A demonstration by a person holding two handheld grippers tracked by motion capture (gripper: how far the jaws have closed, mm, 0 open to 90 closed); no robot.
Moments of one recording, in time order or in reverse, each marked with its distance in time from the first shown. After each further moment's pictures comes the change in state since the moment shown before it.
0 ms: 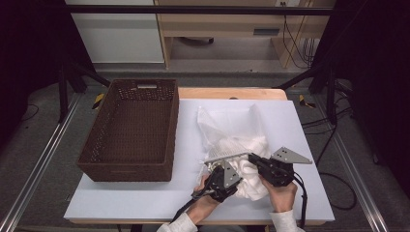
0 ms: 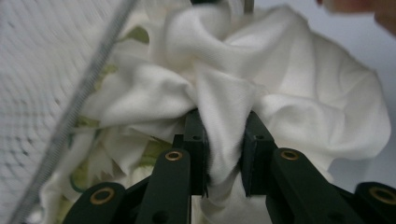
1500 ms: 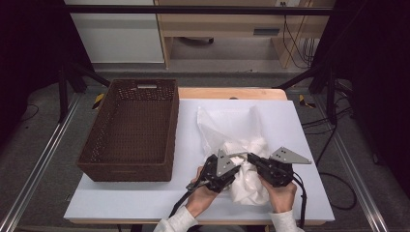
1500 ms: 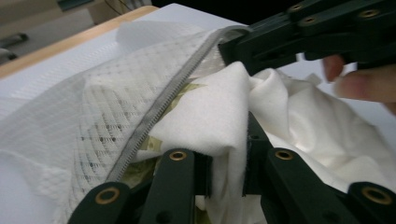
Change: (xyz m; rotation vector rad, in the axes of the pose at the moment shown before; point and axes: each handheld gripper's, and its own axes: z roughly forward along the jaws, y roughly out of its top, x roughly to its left) left arm 0.018 0.022 -0.013 -0.062 0.023 -0.059; right arm 0.004 0.003 -0.001 -0.002 0.000 -0.015
